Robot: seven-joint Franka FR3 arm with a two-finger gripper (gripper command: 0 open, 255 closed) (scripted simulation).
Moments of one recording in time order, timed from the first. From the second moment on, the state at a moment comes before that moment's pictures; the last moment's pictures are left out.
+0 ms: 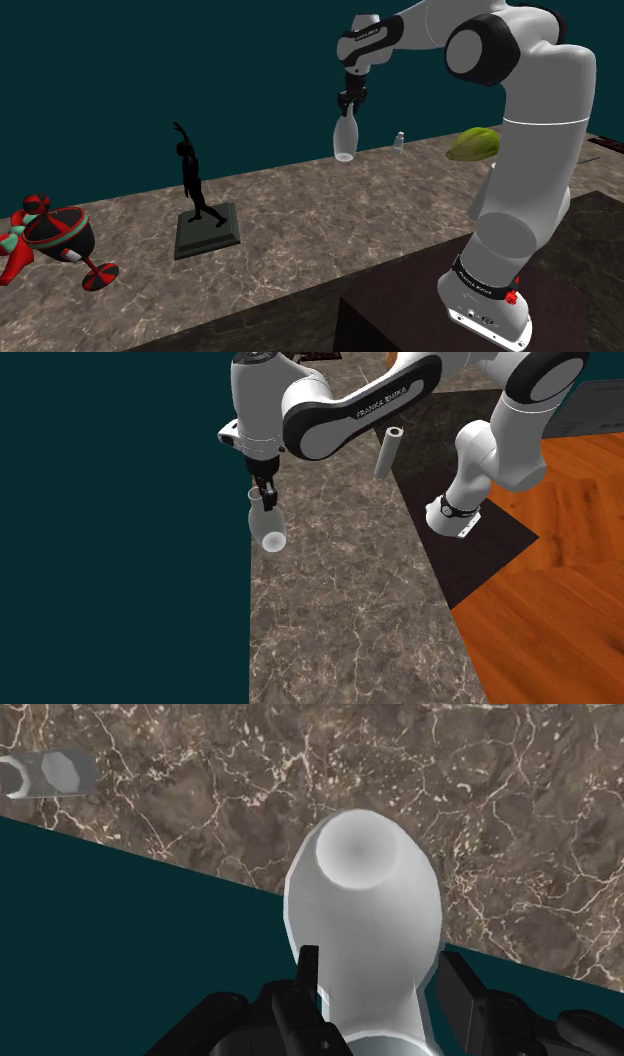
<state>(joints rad) -0.13 0.28 -0.27 -1.66 0.09 2.04 -0.23</state>
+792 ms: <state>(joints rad) -0.13 0.26 -0.27 -1.52 0.09 1.89 -0.22</state>
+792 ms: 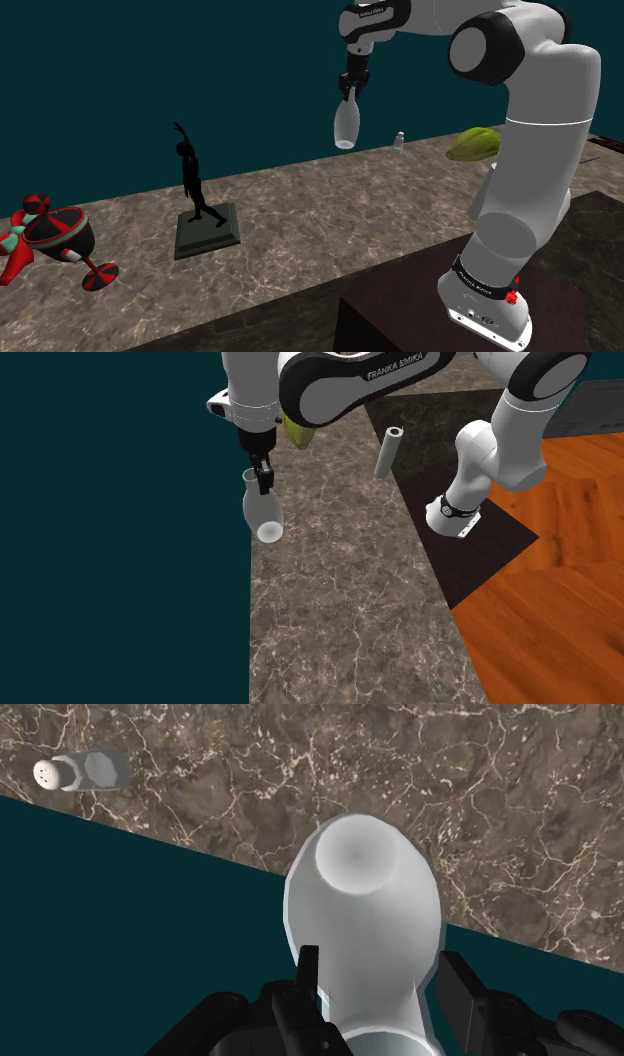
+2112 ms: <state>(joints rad) -0.16 0.33 -0.28 -1.16 0.10 1.59 -0.22</state>
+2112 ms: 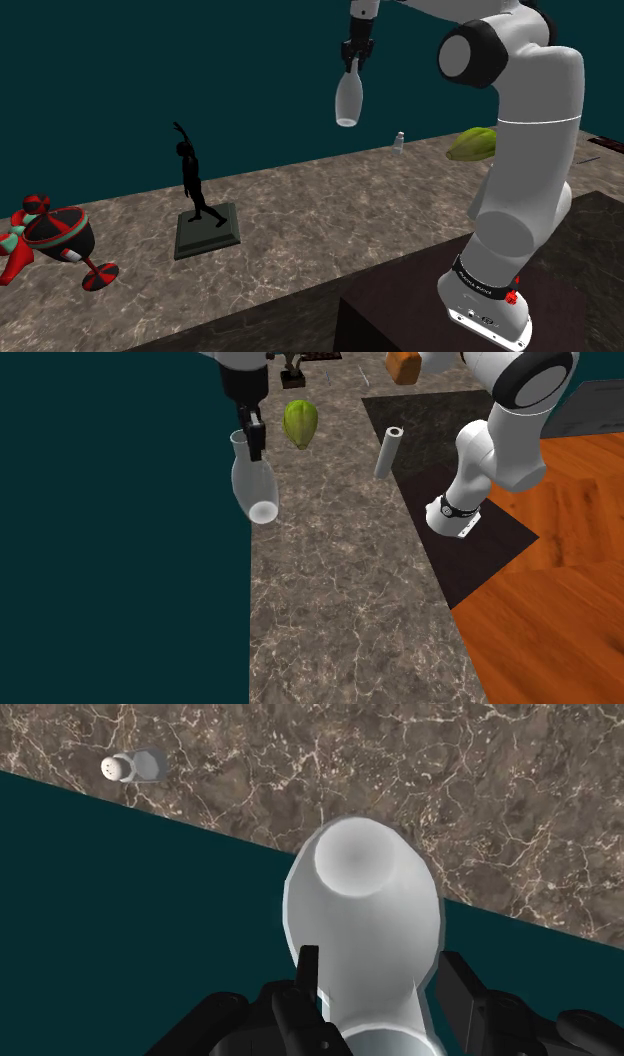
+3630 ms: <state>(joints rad) -0.32 -0.05 -0.44 -1.48 0.03 1.54 -0.56</state>
